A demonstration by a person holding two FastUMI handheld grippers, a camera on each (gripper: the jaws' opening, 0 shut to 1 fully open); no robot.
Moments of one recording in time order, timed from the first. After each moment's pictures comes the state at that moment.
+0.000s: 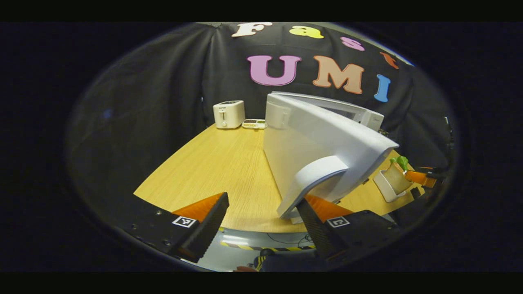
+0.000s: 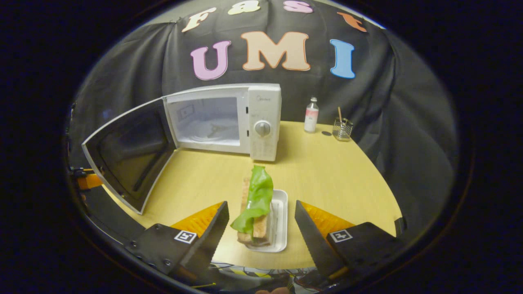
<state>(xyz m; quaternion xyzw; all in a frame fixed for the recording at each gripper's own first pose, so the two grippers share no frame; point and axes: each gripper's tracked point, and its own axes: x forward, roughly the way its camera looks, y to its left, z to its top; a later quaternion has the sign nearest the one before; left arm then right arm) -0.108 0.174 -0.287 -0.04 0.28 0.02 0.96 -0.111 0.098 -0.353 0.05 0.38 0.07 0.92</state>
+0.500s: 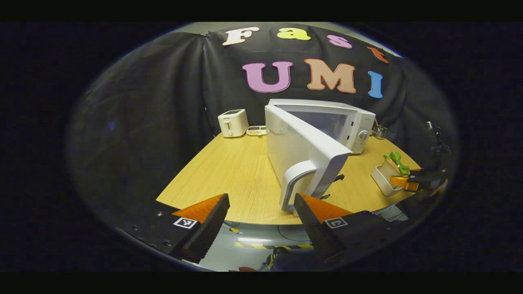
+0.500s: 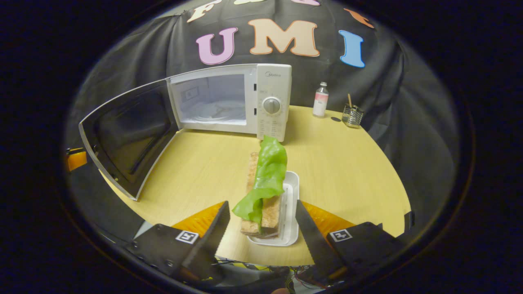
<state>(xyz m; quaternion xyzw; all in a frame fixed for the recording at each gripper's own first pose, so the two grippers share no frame) -0.141 0.178 -0.242 0.00 0.27 0.05 0.96 -0.124 0.113 -0.385 0.04 0.42 0.09 0.90</state>
